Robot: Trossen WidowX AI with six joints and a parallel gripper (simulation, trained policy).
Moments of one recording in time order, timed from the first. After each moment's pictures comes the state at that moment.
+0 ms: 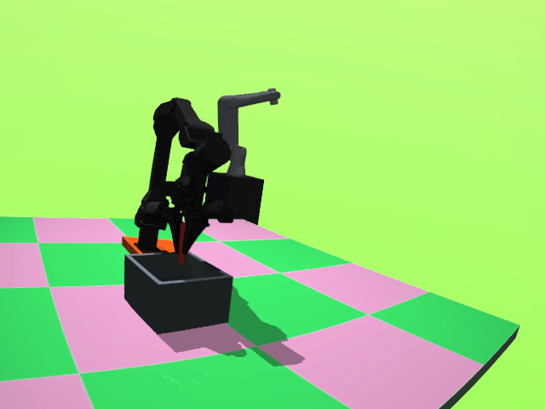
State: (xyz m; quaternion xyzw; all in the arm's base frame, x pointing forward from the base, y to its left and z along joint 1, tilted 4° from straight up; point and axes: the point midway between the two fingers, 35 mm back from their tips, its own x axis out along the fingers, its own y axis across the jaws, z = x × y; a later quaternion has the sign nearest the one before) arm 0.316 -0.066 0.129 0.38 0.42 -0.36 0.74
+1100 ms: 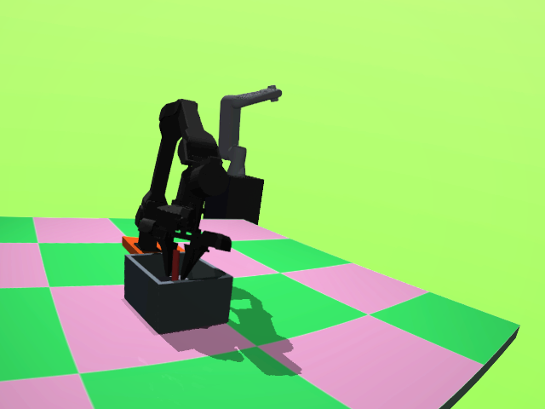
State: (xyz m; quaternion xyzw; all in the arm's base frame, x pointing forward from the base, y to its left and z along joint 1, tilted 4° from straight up) arm 0.344 -0.086 0.089 0.33 0.51 -0.36 0.71
